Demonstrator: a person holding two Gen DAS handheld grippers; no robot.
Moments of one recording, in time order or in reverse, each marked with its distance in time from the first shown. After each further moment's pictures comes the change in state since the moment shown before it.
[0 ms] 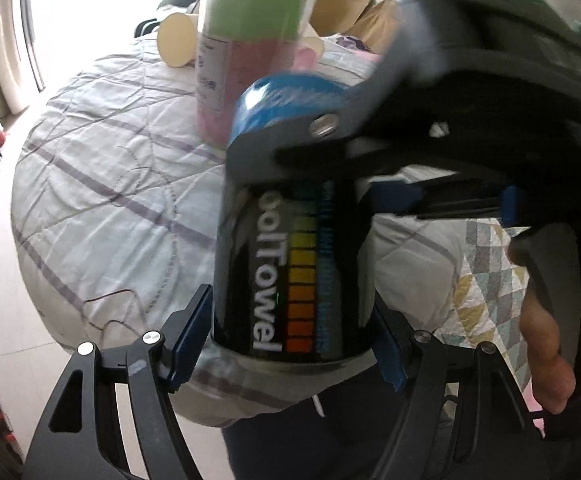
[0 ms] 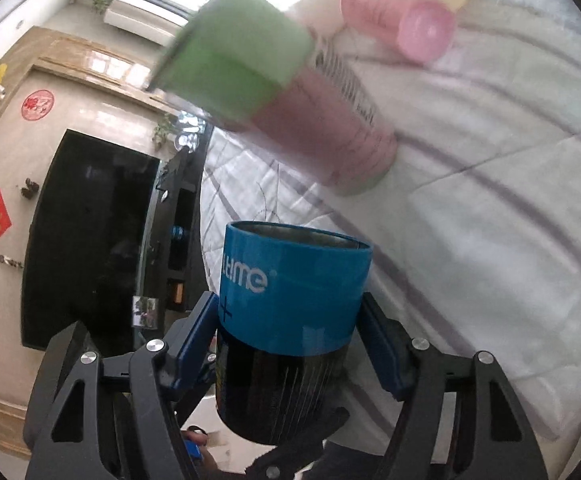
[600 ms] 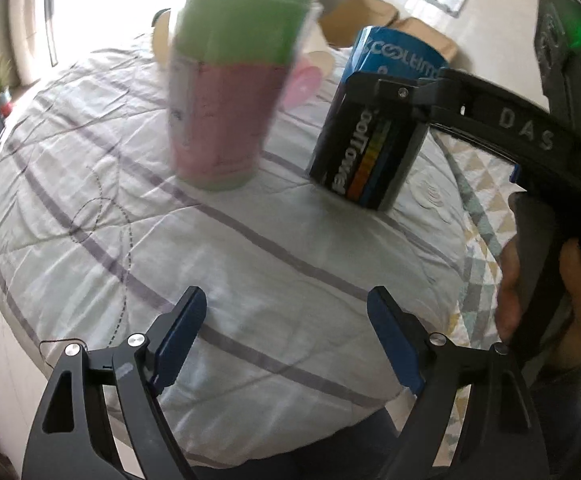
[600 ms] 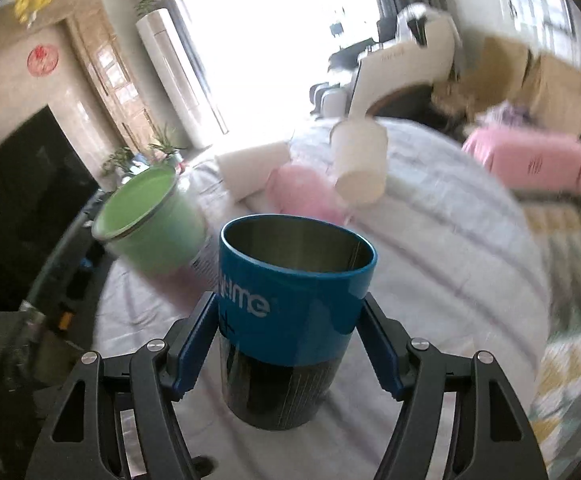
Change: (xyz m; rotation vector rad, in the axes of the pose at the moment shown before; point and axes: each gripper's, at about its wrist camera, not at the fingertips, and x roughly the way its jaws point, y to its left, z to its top) left arm 0.028 -0.001 0.044 -0.138 -0.018 -0.005; right arm -0.062 -0.010 0.047 -0.388 -0.360 -0.384
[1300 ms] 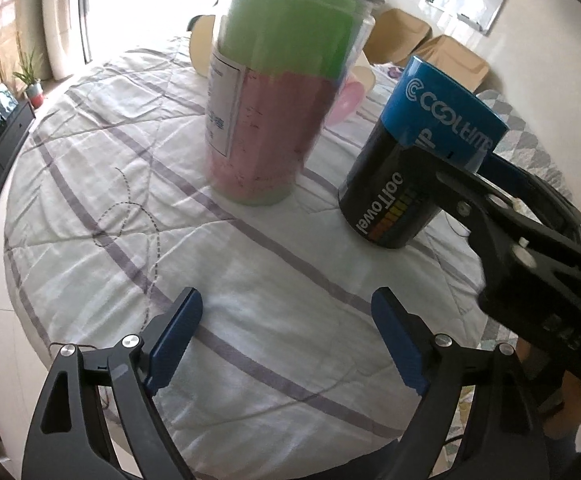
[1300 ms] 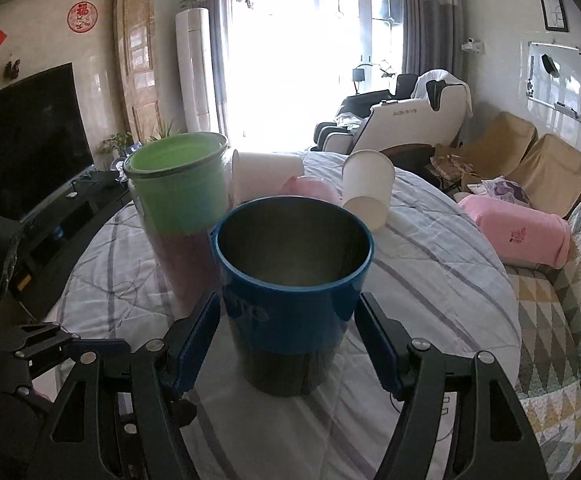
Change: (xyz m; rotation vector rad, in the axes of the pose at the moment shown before) left arm 0.014 0.002 0.000 -0.058 -0.063 0.106; right arm -0.015 0.030 -0.030 -0.163 -0.092 -0.083
